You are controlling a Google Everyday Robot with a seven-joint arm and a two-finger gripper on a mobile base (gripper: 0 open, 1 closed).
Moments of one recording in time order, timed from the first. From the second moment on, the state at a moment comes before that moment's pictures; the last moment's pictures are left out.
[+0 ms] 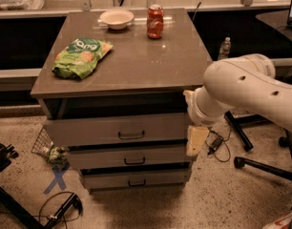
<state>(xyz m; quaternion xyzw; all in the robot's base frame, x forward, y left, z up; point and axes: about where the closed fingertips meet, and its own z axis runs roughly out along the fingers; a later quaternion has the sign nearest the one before) 0.536 -0.131 0.737 -0.69 0.70 -0.05 0.19</state>
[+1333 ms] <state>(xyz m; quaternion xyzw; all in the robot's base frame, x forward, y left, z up) 0.536 -0.129 0.702 -0.65 0.70 0.04 0.29</state>
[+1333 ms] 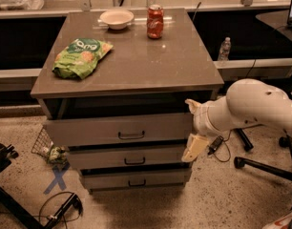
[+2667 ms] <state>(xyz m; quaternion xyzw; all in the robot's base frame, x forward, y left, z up) 0.569 -0.094 0.639 -0.67 0.68 0.07 0.29</state>
